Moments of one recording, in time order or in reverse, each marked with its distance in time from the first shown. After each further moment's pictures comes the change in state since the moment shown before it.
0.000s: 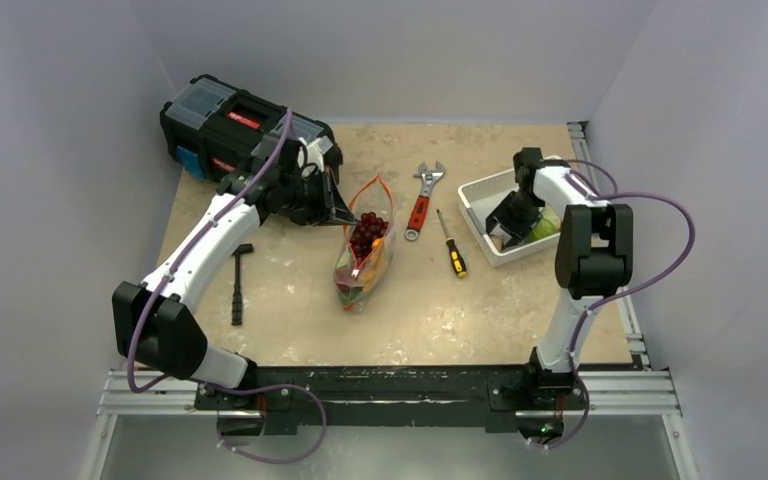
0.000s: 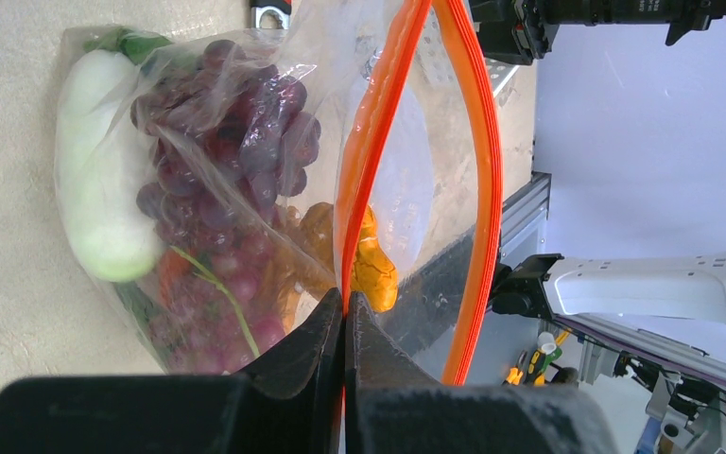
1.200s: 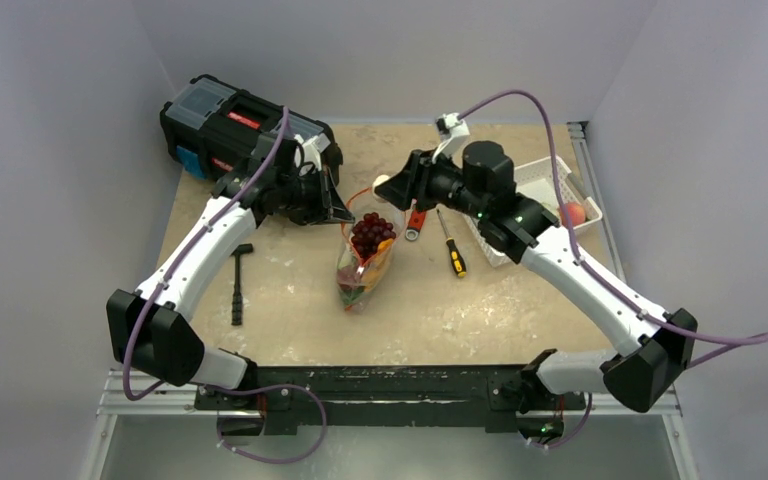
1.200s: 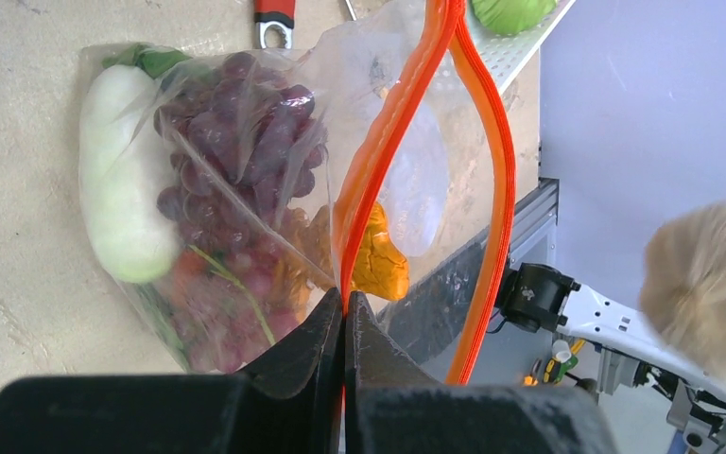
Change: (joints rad) left arm 0.000 -0.033 0.000 -0.001 -0.024 0.020; right arm 0.607 -0.652 -0.136 0.729 -0.200 -0.233
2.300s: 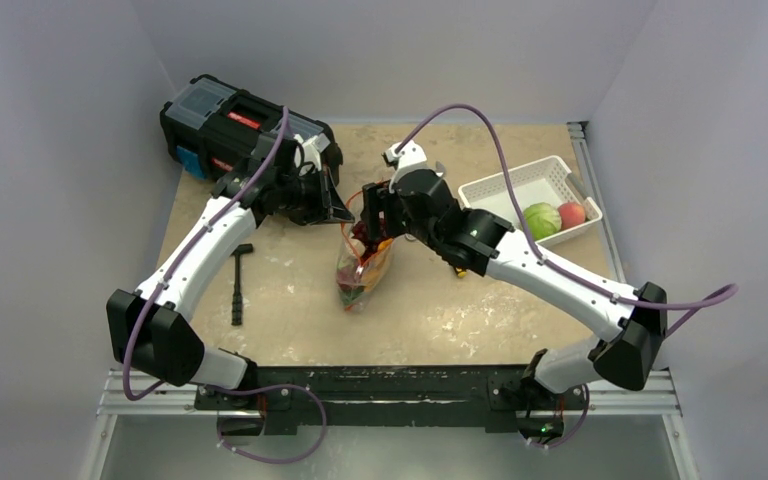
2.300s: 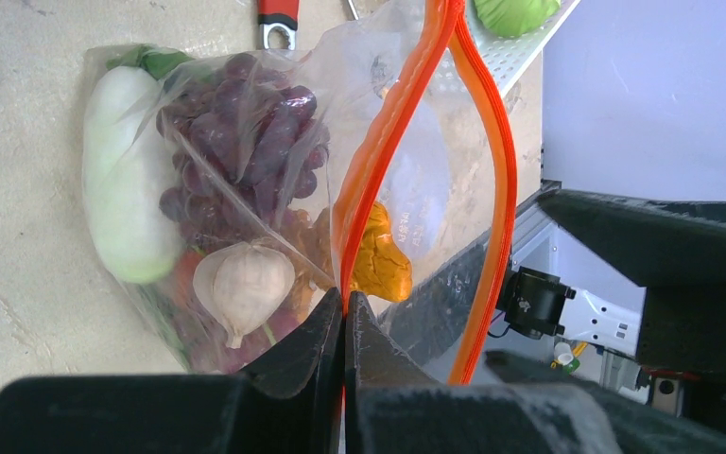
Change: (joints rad) left arm -0.001 0.000 0.000 0.000 -0.007 0.001; right arm 0.311 0.137 0.081 -0.192 0.532 -0.179
